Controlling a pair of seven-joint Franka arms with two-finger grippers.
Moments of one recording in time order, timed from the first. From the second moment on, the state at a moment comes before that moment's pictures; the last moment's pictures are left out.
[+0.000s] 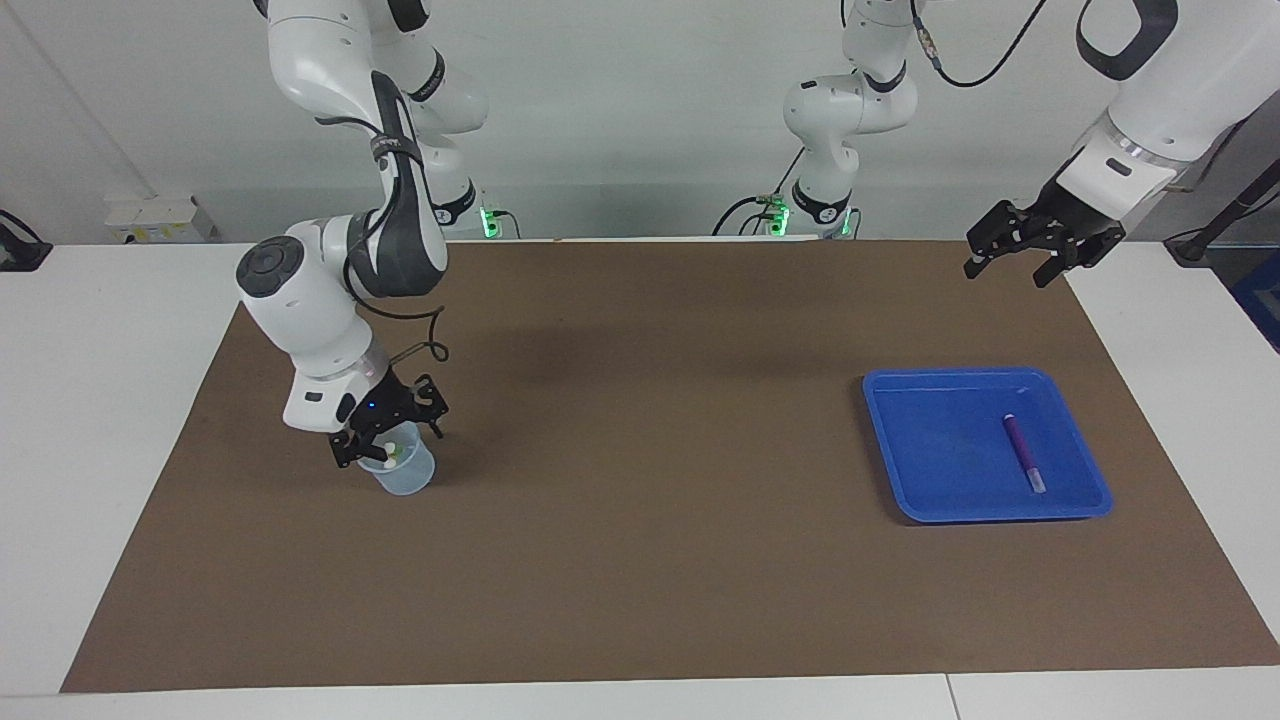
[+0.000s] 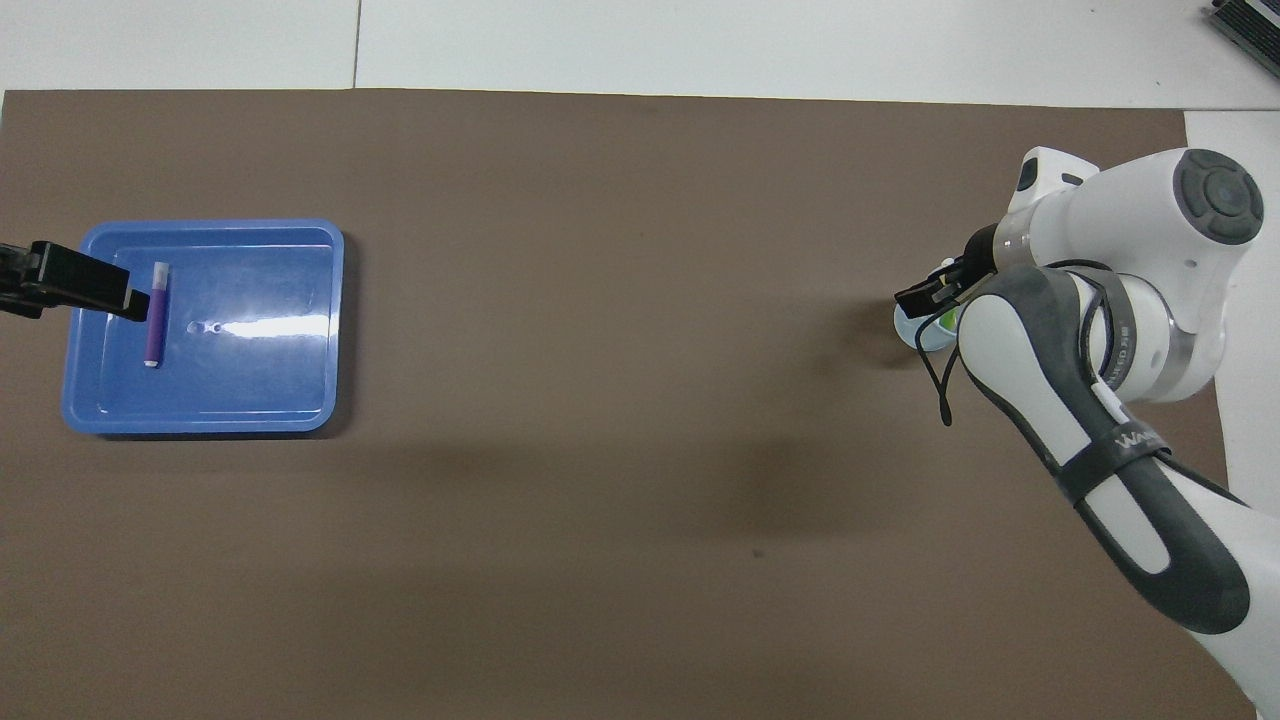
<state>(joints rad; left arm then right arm) 0.03 0.09 -0.03 -1.44 -0.13 1.46 0.12 0.01 0.30 0.05 -1.83 0.14 2.21 -0.55</state>
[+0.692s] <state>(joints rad) 0.02 0.03 -0.04 -1.55 -0.14 1.53 0.08 0.01 0.30 0.06 -1.84 0.14 2.21 -0.55</state>
